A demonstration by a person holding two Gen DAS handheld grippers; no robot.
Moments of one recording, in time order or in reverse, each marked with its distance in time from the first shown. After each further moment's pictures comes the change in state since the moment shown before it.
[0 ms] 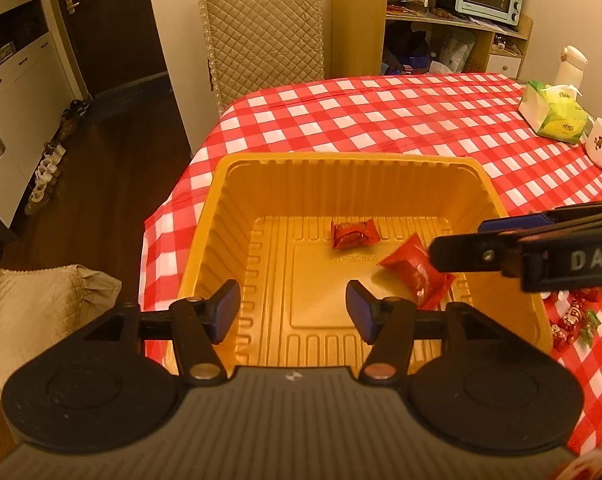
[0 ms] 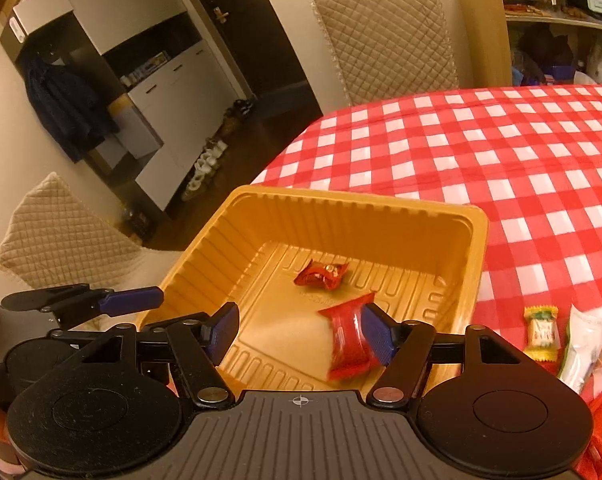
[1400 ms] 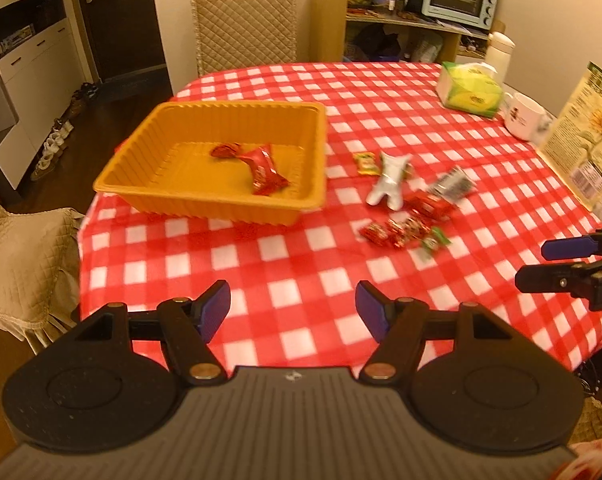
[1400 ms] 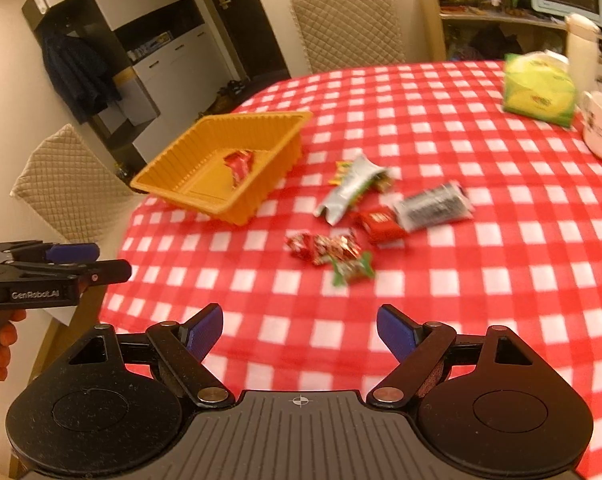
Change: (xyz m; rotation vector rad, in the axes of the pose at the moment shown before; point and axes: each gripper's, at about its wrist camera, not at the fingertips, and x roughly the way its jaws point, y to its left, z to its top) left arm -0.142 -0.173 -0.110 -0.069 -0.004 0.001; right arm -0.227 -0.103 -0.149 -0.075 0.042 -0.057
